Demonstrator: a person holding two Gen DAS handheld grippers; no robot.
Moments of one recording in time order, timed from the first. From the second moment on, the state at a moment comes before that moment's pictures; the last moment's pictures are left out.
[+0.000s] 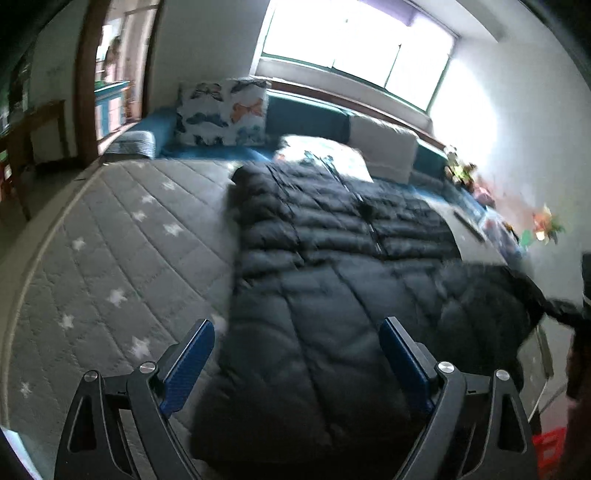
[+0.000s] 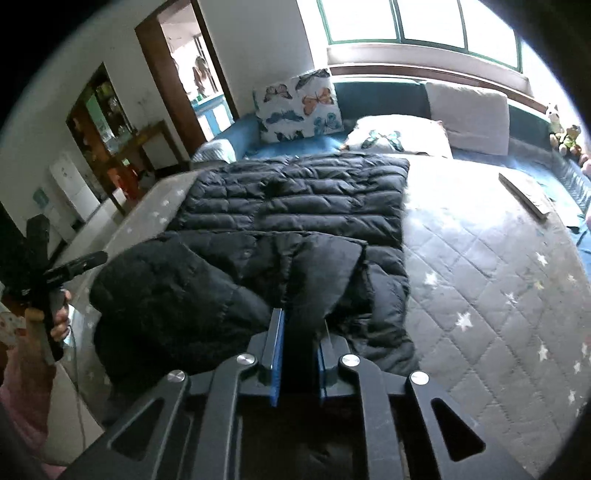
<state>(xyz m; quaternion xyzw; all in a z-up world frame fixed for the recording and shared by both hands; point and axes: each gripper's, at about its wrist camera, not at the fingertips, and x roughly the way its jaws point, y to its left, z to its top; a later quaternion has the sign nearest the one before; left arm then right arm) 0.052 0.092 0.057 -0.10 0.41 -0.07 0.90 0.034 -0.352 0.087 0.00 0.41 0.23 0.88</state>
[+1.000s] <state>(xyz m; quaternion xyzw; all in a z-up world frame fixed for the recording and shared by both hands) 0.058 0.002 0.081 -0.01 0.43 -0.19 0.88 0.071 -0.256 0.084 -0.08 0.40 0.29 0.87</state>
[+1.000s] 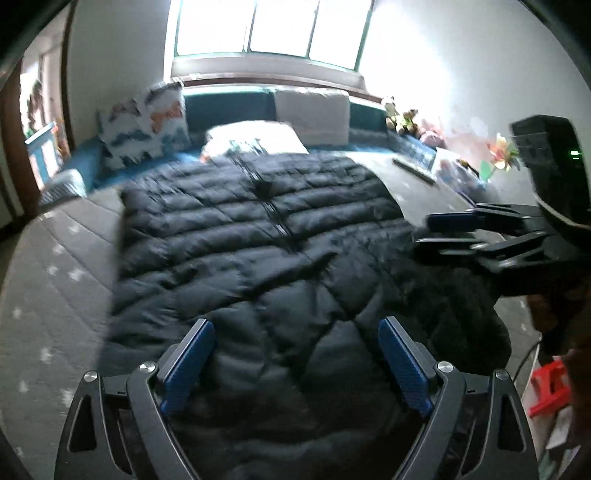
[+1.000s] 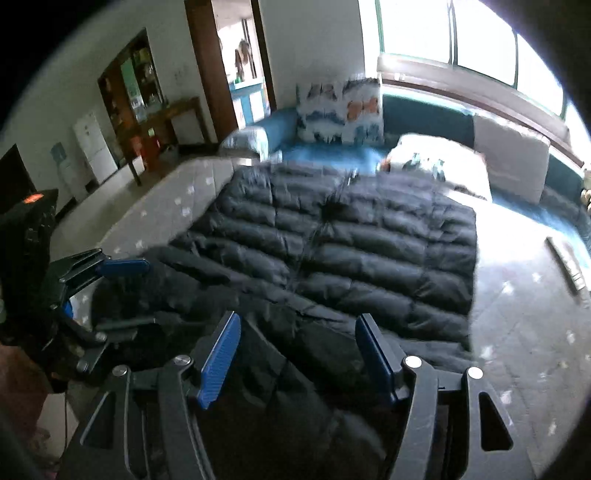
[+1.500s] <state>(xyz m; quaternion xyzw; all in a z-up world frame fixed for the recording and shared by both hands) 0.037 -0.046 0.036 0.06 0.43 -0.23 0.87 0.054 -0.308 0.040 -0.11 0.46 0.26 0.84</state>
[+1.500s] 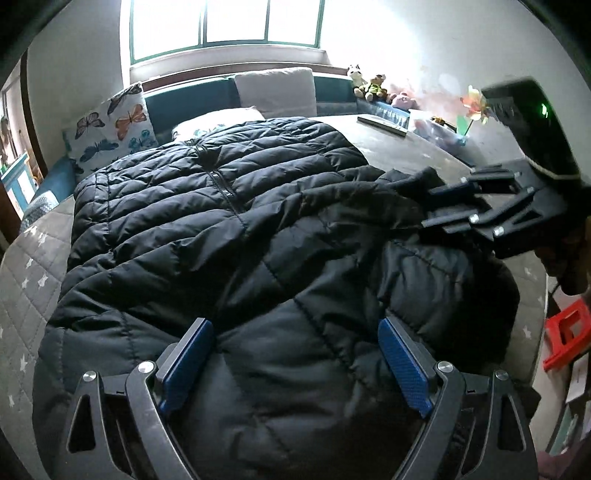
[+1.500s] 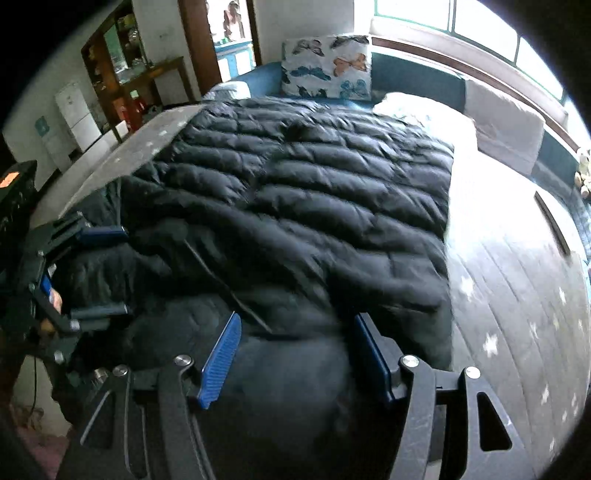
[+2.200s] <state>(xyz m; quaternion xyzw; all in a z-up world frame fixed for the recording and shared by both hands) 0.014 -0.050 0.041 0.11 0.43 -0.25 0.86 0.043 -0.303 0.014 -0.11 0.48 0.28 0.82</state>
